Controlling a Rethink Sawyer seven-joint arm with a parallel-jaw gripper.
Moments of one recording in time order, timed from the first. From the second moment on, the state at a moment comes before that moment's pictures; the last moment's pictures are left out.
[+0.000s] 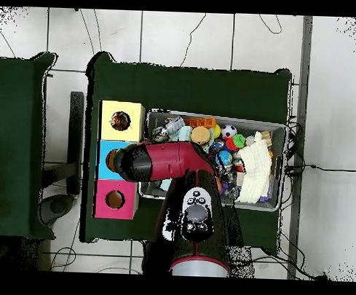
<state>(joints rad) -0.07 -0.63 -0.03 1.61 -0.25 0.50 2.17</state>
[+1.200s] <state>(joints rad) -0.07 -0.48 -0.04 1.65 -0.28 0.32 2.17</state>
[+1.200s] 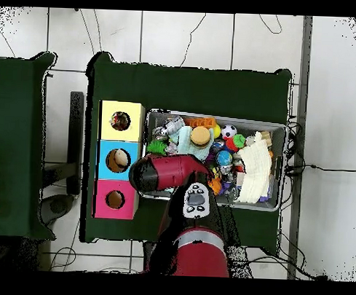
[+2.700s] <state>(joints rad) -0.17 -0.63 -0.05 1.80 -0.29 0.38 2.17</state>
